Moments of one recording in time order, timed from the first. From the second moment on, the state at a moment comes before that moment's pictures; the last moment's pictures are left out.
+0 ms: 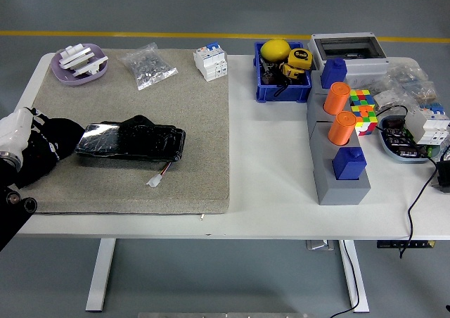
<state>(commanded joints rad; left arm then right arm) -0.37 0.48 -1.02 -1.05 1.85 0.33 0.39 0.21 -0.38 0.24 0.20 0.06 0.04 -0.17</state>
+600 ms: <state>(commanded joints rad) -0.35 0.50 -1.04 -1.11 1.71 0.31 0.36 0.20 -0.37 0.23 0.19 0.07 0.04 -0.16</state>
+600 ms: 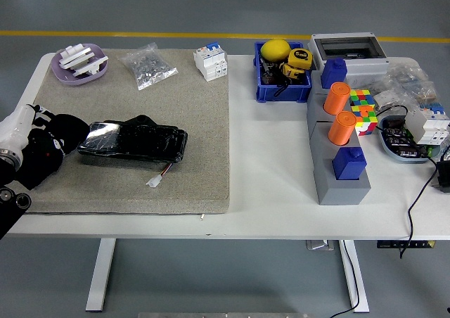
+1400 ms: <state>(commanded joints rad) -0.34 0.53 -1.09 -1.13 1.65 0.23 0.40 0.20 -0.38 0.23 0.19 0.07 0.04 -0.16</state>
